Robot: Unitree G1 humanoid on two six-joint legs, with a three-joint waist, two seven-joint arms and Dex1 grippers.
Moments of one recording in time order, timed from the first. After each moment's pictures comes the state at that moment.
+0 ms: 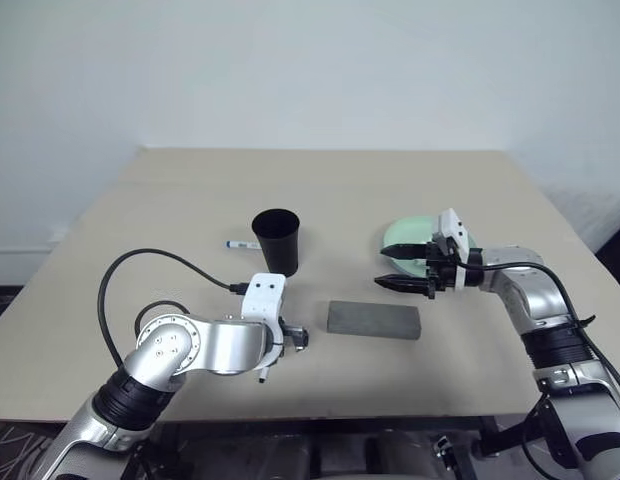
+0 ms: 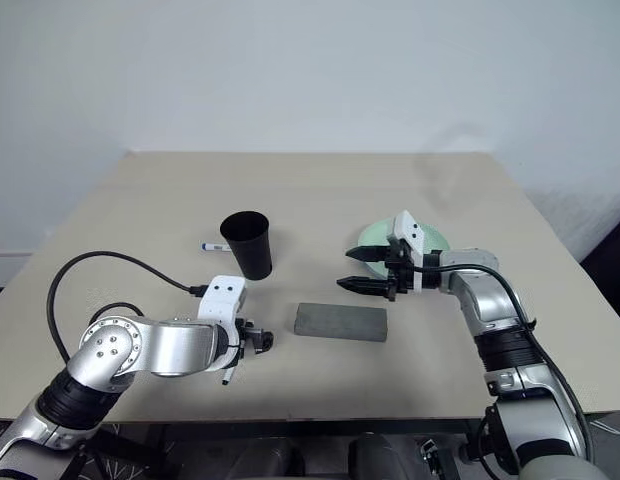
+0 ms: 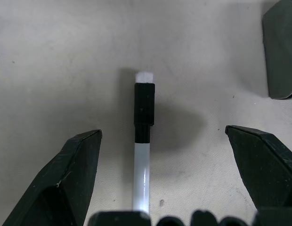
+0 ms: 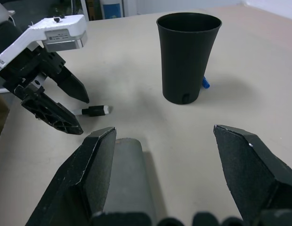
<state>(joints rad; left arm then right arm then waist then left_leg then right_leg) -0.38 0.69 -0.36 -0.36 -1.96 1.03 1.31 -0.58 -0.51 0.12 0.27 0.34 0.32 1.25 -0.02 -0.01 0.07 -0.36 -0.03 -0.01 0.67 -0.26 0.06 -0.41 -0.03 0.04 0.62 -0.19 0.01</state>
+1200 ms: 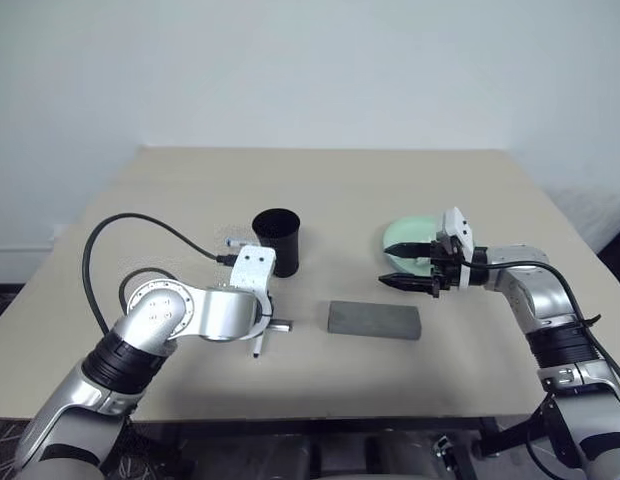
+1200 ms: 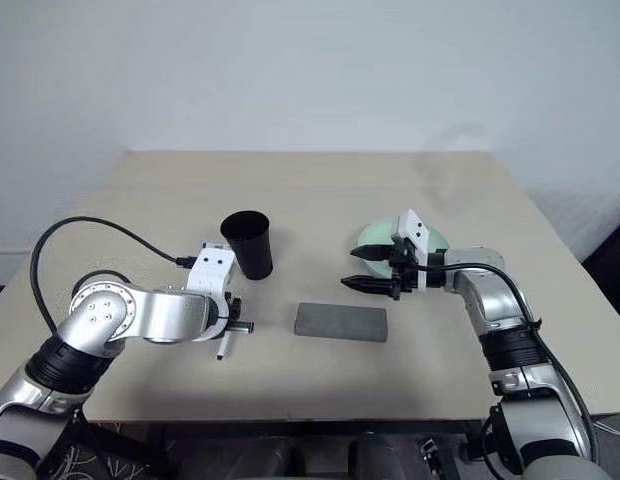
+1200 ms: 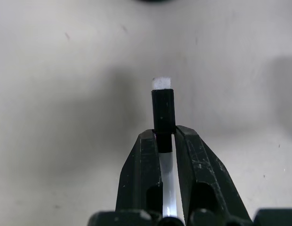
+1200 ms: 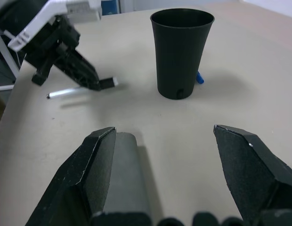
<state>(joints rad) -0.58 0.76 -0.38 -0.25 -1.95 1.07 1.28 -0.58 -0.53 0.11 0.27 0.34 0.32 1.24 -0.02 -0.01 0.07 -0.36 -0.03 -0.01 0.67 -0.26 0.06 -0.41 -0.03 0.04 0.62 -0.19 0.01</state>
